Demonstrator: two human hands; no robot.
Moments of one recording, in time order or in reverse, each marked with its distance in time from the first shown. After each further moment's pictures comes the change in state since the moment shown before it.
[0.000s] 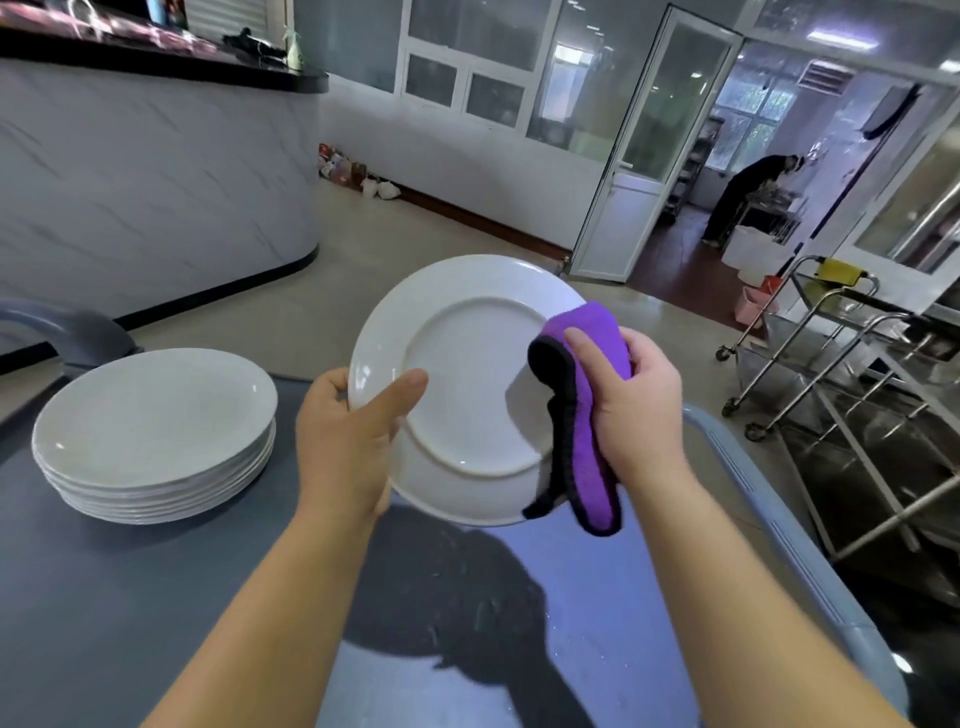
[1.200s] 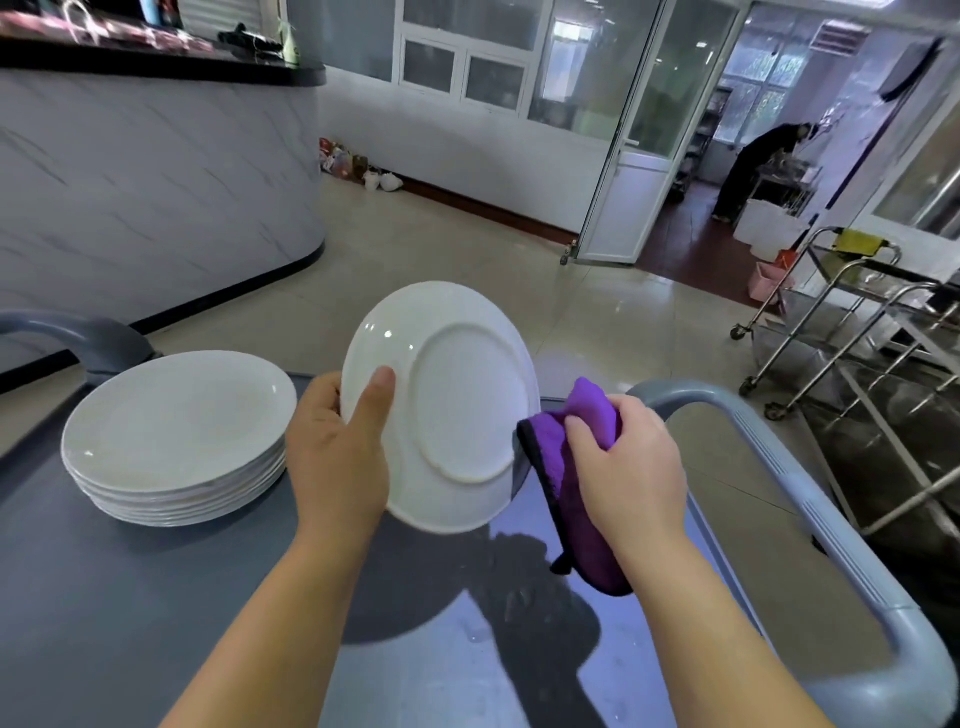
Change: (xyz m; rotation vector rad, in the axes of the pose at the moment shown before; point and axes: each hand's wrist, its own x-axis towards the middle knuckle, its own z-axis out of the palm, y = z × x) left_hand -0.004 -0.003 -0.021 0.273 0.097 0.282; right_hand -0.044 0.041 0.010 -0.608 0.008 0.096
